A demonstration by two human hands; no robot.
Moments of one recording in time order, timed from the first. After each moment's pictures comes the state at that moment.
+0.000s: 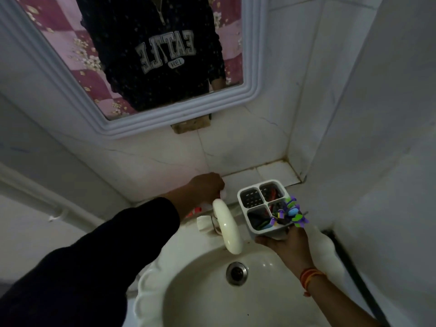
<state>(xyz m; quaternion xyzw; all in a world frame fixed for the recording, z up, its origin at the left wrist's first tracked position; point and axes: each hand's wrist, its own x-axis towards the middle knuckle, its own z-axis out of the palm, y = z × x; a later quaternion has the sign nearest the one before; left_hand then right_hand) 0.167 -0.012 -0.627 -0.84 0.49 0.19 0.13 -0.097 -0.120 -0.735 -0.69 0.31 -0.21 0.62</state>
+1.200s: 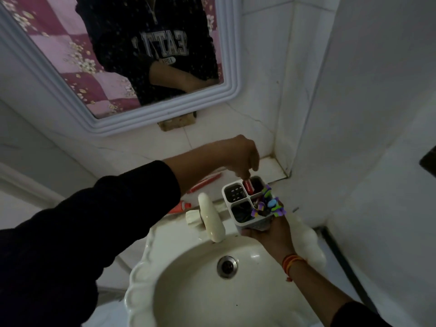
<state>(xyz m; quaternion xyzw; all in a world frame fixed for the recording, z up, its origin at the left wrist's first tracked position) 0.085 -0.103 -0.500 -0.79 0.57 0.21 0.09 -0.098 -0.124 -0.731 -0.70 0.30 -0.20 0.61</state>
